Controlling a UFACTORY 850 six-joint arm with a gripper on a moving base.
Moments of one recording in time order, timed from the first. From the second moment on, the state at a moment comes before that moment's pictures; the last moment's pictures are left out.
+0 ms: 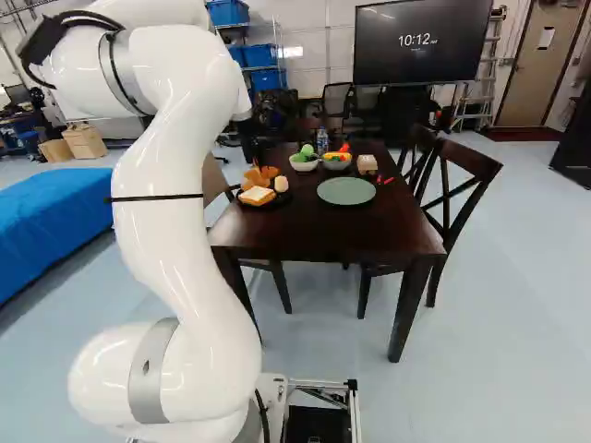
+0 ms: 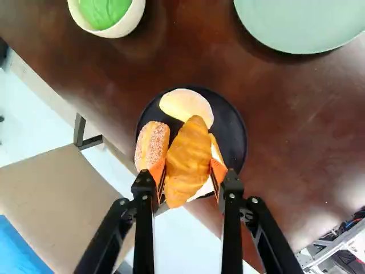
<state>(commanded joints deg) 7.7 -32.3 -97.0 -7.0 -47.4 67.4</state>
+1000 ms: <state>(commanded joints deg) -0.7 -28.5 -97.3 -11.0 -50.2 67.4</state>
